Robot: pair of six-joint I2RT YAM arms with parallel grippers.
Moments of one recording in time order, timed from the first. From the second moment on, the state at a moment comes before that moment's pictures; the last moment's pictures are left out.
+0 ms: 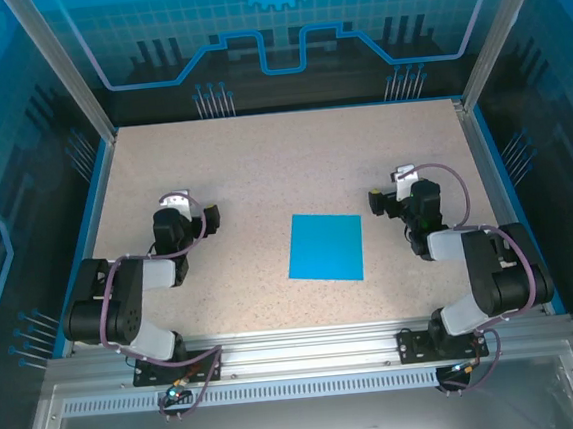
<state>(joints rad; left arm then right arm) -0.02 1.52 0.39 0.71 -0.01 -0.11 0.08 1.50 0.43 0.64 -0.02 -0.07</state>
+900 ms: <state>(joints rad) -0.02 1.26 0.53 0.42 0.00 -0.11 0.07 1.50 0.43 0.63 -0.02 -0.07</state>
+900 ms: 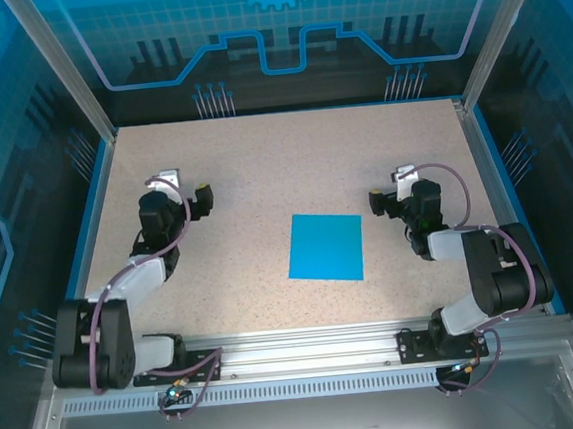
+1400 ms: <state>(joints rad) -0.28 1.18 0.80 -0.06 0.16 -0.31 0.10 1.19 0.81 -0.14 -0.03 0.16</state>
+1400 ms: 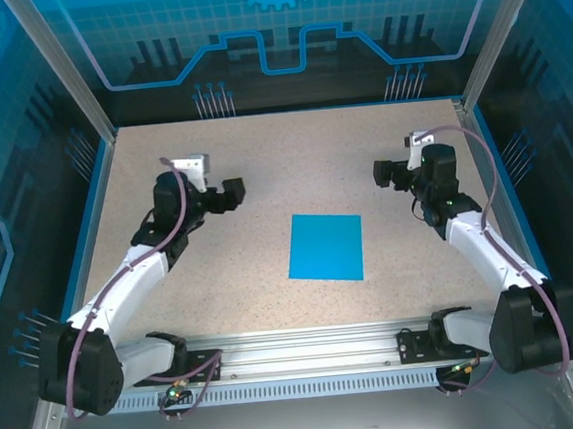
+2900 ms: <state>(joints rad) -0.70 1.74 0.93 -0.21 0.43 -0.54 0.51 1.83 1.14 -0.71 -0.12 0.42</state>
